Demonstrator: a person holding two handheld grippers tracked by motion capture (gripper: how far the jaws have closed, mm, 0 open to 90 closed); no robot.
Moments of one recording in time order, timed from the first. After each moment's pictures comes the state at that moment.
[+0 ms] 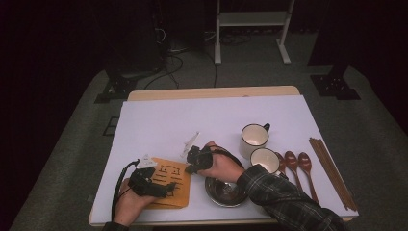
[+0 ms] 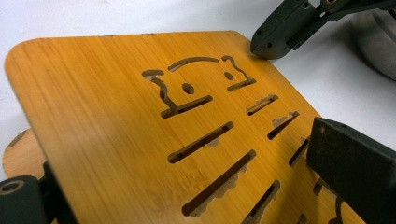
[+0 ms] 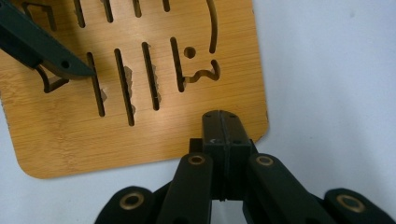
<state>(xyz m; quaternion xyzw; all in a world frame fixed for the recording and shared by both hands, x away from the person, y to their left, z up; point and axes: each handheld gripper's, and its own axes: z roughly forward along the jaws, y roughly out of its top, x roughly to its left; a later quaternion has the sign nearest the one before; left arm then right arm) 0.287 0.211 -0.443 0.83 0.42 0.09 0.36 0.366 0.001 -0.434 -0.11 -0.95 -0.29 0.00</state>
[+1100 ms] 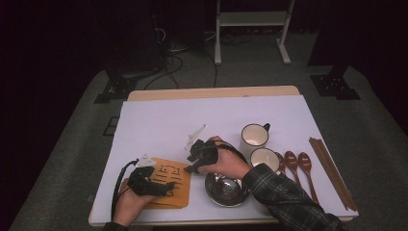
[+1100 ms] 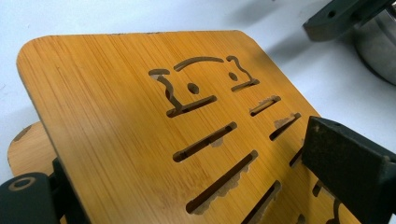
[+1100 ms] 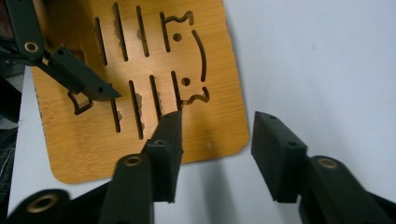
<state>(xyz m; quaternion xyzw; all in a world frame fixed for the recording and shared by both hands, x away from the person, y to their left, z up) 0.287 0.213 -0.442 0.82 0.43 0.09 0.36 0.368 -0.012 -0.409 -0.13 -0.93 -0.33 0.00</state>
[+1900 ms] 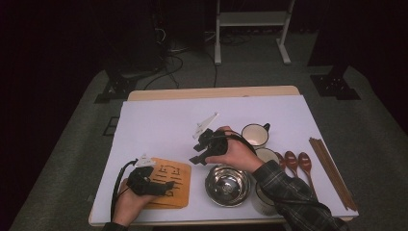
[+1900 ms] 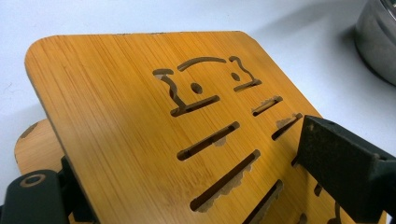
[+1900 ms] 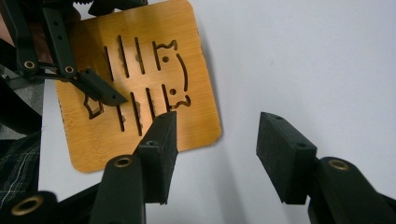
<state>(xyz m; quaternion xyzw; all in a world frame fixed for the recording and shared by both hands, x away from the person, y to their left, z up) 0.287 0.215 -0.442 0.82 0.43 0.09 0.36 0.373 -0.038 -0.372 -0.14 -0.92 -0.35 -0.01</state>
